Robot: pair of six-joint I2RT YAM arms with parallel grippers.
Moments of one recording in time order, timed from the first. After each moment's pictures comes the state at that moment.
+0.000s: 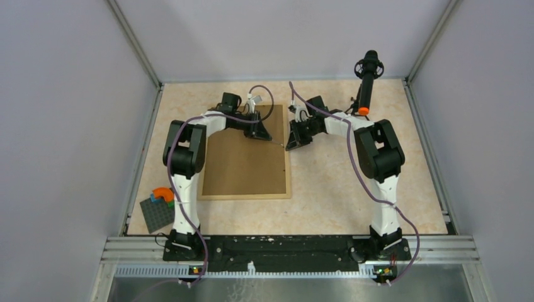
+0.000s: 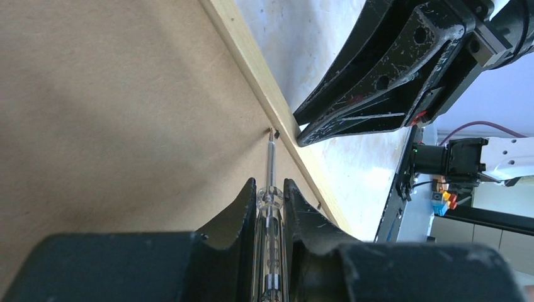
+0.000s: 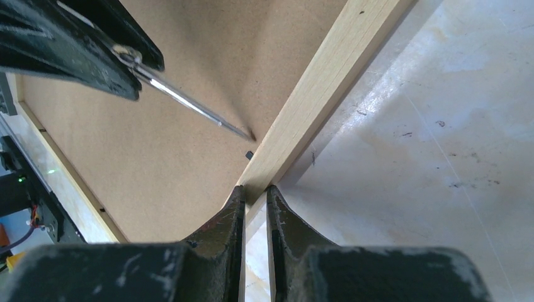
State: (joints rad) left arm -0.23 2.20 1.52 -0.27 0.99 -0.19; right arm 0.43 2.14 1.48 -0.38 -0.59 0.13
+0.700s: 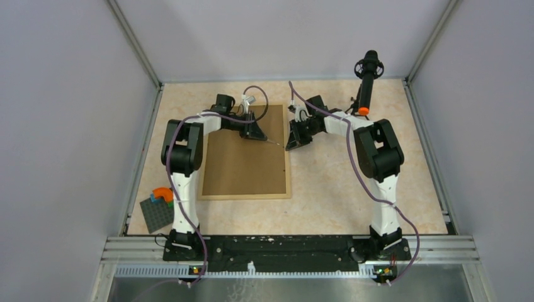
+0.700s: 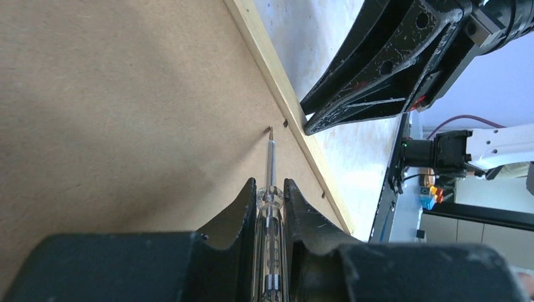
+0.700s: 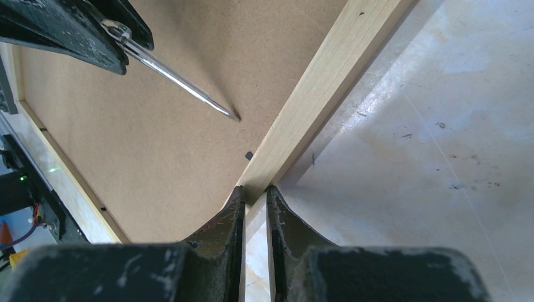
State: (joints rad) left arm -0.18 2.22 1.51 -0.27 1.08 -0.16; right arm 0.43 2.15 1.49 -0.40 -0.59 0.13
